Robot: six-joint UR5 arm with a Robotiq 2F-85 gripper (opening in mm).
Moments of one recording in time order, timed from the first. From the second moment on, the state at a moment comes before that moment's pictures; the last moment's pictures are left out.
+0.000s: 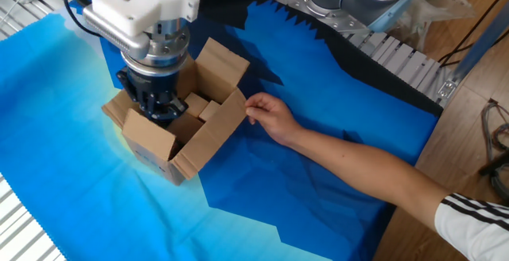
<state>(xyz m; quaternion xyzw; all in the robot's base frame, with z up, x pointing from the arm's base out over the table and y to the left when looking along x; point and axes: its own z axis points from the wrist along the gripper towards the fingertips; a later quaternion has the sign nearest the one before) 0.624 -0.012 0.165 -0.05 0.99 -0.07 0.11</state>
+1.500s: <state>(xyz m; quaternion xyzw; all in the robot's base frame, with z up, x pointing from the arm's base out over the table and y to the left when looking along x) 0.648 0.015 0.164 0.01 0.99 -0.02 0.12</state>
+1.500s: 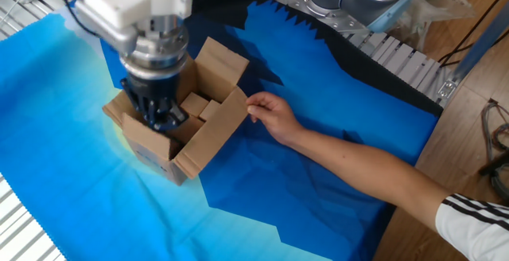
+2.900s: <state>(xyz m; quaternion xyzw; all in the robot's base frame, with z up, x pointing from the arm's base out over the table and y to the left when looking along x) 0.717 0.030 0.125 -0.02 0.99 -0.02 0.11</state>
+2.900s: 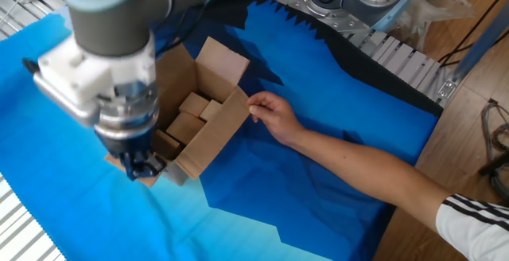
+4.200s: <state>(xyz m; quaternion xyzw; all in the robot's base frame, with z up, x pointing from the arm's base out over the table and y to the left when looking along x) 0.700 0.007 0.130 -0.06 0.99 -0.05 0.06</state>
